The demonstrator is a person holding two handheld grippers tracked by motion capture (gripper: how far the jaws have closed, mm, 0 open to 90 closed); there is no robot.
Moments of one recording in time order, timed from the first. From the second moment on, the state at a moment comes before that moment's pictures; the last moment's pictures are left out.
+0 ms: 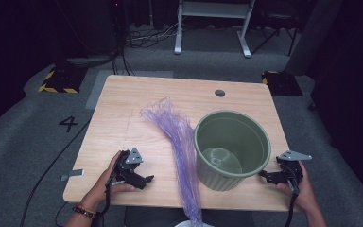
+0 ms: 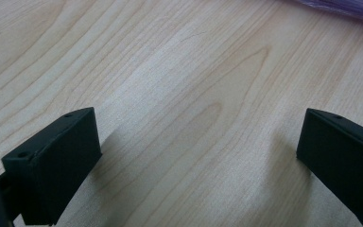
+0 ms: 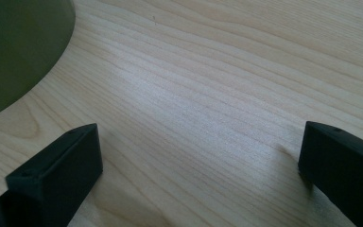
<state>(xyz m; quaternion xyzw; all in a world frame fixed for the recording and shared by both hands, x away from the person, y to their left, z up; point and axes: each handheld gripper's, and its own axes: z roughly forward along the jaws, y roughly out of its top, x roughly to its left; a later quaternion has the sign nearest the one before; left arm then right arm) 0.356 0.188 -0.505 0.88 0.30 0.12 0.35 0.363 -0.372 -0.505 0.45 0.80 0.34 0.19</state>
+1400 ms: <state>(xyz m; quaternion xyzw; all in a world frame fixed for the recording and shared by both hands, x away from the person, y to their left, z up) 0.331 0.120 -0.473 0.88 0.22 0.12 0.42 0.363 -0.372 -0.505 0.45 0.80 0.34 0.19</state>
